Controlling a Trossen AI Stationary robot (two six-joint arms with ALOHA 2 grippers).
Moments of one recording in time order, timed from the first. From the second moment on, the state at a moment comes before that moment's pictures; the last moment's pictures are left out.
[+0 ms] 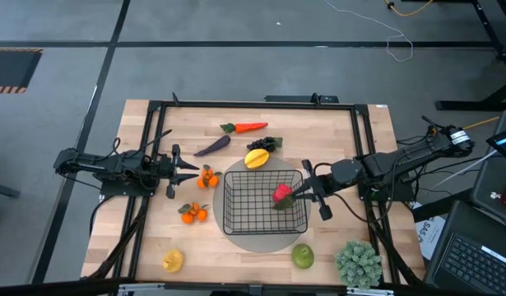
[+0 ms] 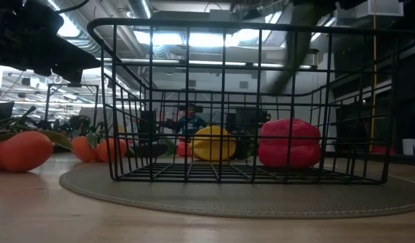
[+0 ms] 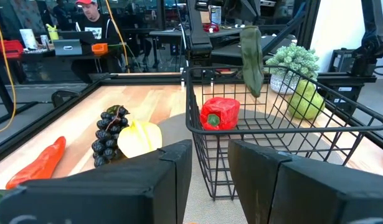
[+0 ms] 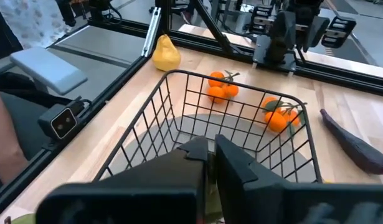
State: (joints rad) left arm -0.12 0.02 0.01 0.04 -0.17 0.01; right arm 0.30 1.07 0.71 -0.02 0.01 -0.08
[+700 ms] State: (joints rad) left arm -0.12 0.02 0.01 0.04 -0.17 0.01; right arm 0.30 1.07 0.71 -0.01 0.01 -0.09
